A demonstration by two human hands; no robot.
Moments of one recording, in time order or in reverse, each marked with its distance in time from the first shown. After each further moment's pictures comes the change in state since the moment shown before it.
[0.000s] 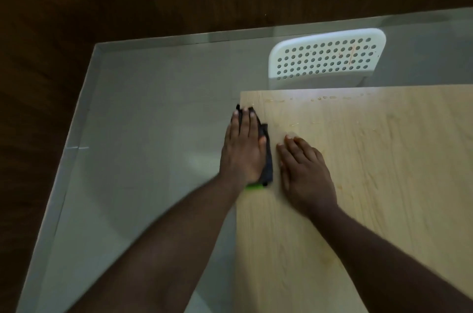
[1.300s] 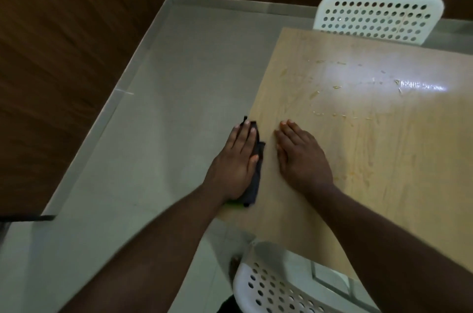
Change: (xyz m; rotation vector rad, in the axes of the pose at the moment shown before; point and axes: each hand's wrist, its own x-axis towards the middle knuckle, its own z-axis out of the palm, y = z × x) left_hand -0.288 0.034 0.047 -0.138 0.046 -0.092; right_hand -0.155 -0.001 0.023 0.015 -0.046 -0.358
